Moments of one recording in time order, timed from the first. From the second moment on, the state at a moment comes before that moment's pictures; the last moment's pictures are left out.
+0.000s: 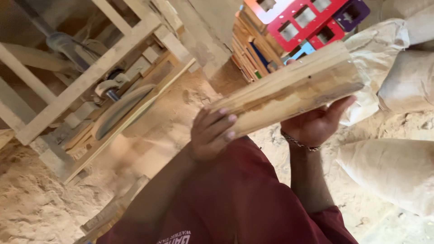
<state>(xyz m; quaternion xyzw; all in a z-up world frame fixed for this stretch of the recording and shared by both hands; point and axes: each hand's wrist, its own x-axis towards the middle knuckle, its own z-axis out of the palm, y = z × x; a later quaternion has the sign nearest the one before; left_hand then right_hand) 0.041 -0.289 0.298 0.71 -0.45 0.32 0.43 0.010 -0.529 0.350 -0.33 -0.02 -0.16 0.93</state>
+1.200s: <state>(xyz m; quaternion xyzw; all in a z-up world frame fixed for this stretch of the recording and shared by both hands) 0.003 0.059 0.055 0.22 0.44 0.07 0.87 0.102 -0.125 0.090 -0.47 0.27 0.30 0.78</state>
